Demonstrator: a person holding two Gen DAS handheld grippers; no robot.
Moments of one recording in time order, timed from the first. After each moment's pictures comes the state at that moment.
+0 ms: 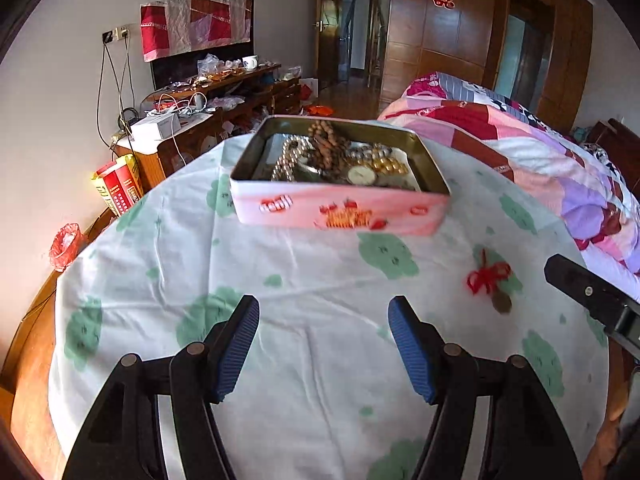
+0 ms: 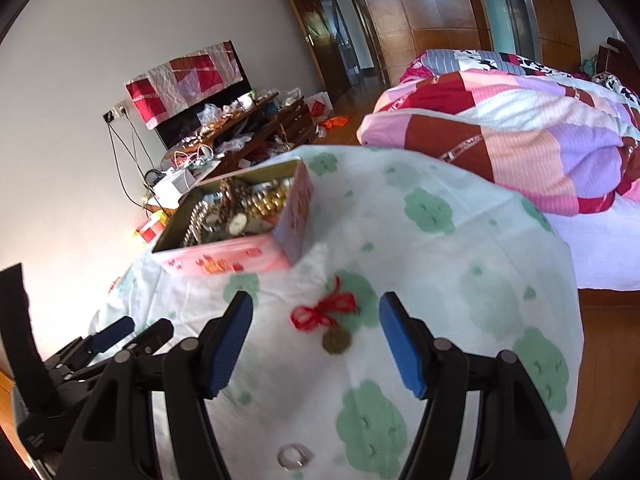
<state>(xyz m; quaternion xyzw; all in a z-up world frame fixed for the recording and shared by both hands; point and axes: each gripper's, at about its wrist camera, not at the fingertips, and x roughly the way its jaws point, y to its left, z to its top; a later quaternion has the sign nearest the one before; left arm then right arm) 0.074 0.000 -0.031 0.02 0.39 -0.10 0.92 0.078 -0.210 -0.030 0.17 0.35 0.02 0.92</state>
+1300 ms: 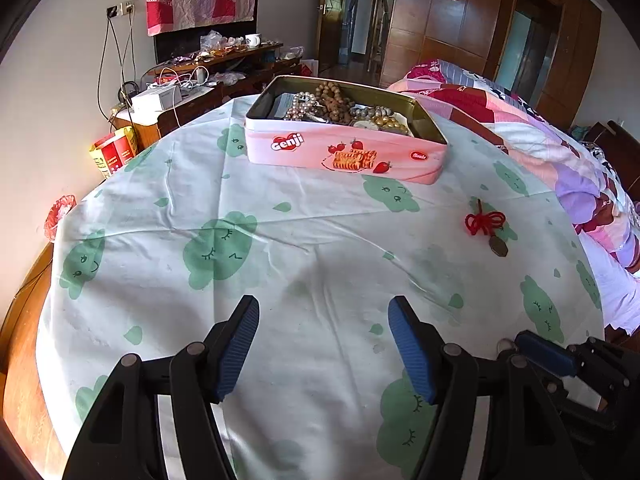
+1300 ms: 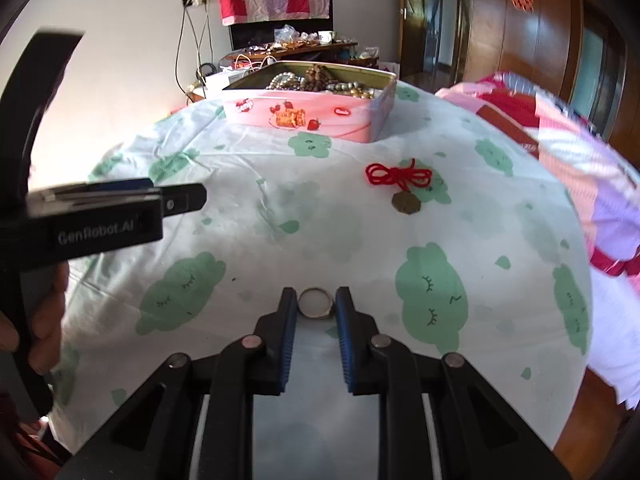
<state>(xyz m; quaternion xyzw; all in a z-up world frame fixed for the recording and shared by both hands) 0.044 0.019 -0.050 0.00 0.42 -0.11 0.90 0.018 -0.149 -0.077 -0.01 0.42 0.12 0.90</state>
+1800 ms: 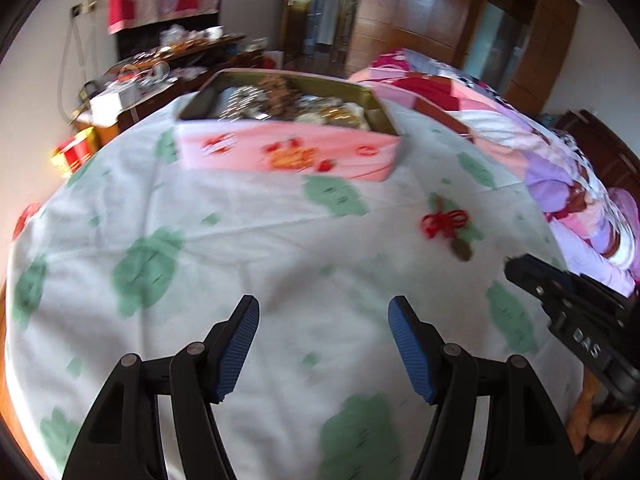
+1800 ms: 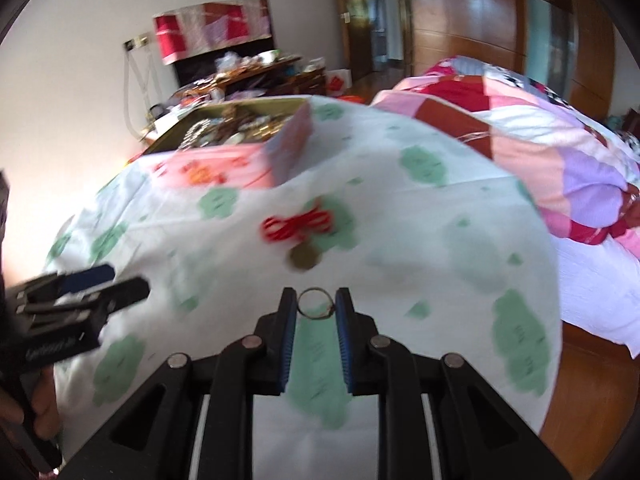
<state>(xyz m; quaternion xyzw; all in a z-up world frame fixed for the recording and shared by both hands) 0.064 -0.016 -0.050 0.00 0.43 -0.18 0.88 0.057 -0.210 -0.062 0.05 0.40 0.03 0.92</state>
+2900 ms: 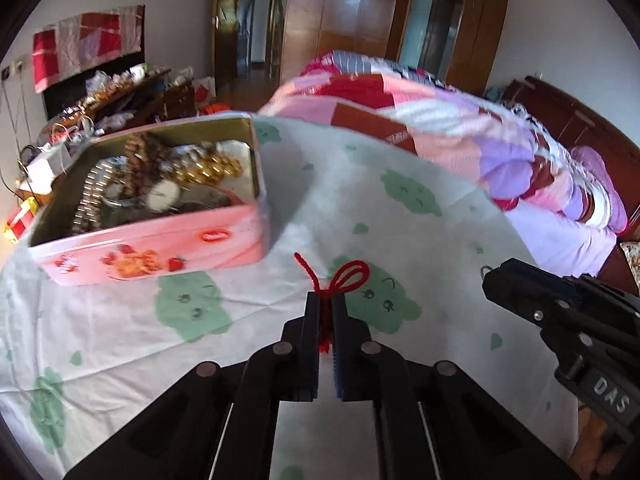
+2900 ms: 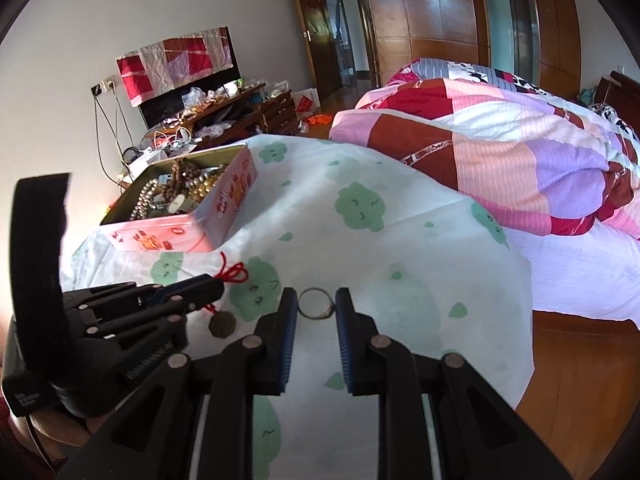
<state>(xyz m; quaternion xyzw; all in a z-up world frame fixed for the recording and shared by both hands) 0.100 -0.096 -0.044 0.05 0.38 -0.27 0.88 0.076 -0.258 -0.046 0.10 0.36 0.00 0.93</state>
